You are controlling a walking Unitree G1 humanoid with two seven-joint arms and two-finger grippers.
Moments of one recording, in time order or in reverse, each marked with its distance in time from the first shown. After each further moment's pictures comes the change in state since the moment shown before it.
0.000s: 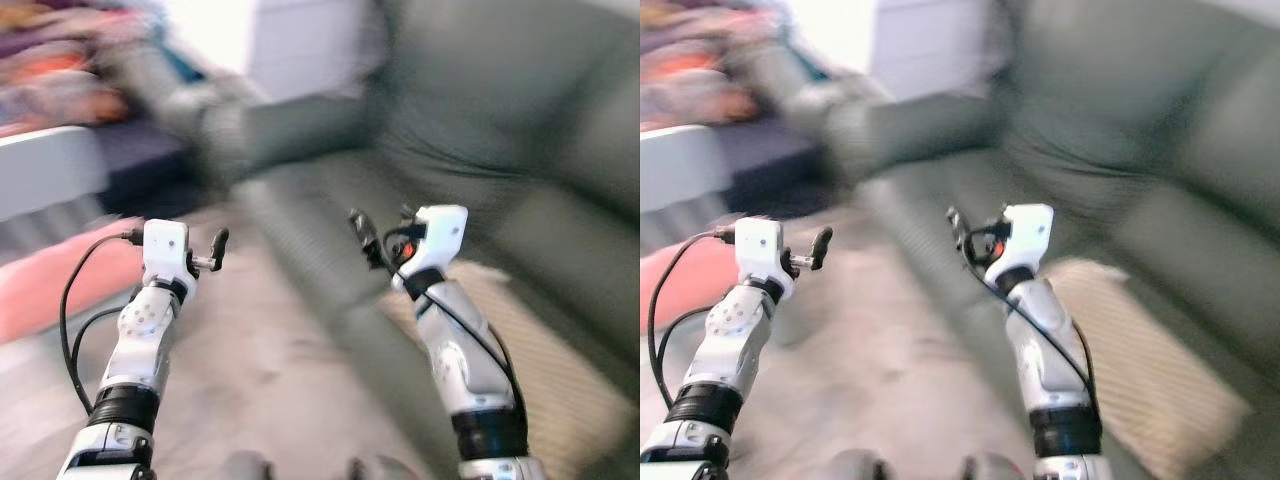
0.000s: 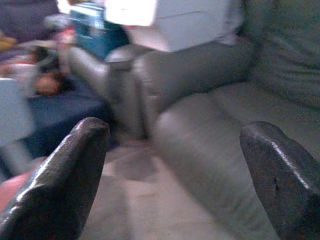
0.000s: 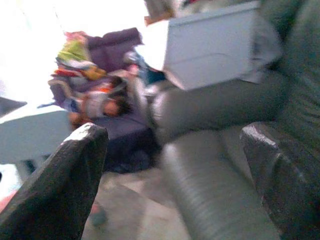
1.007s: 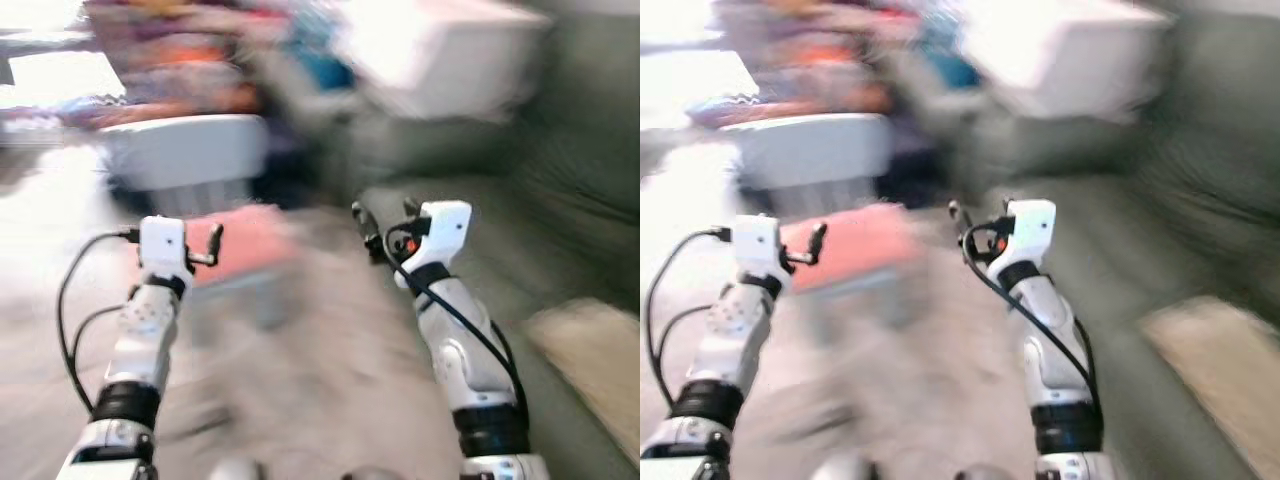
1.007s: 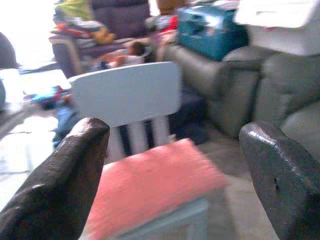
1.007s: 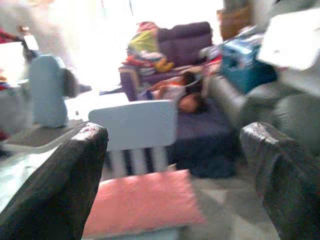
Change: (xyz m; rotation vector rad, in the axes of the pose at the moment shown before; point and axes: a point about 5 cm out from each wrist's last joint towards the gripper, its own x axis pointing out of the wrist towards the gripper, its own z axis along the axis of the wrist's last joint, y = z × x) left arm 0.002 0.000 0.001 0.001 -0.021 0.025; right arm 0.000 -0.003 0.002 -0.023 -0.016 -0.004
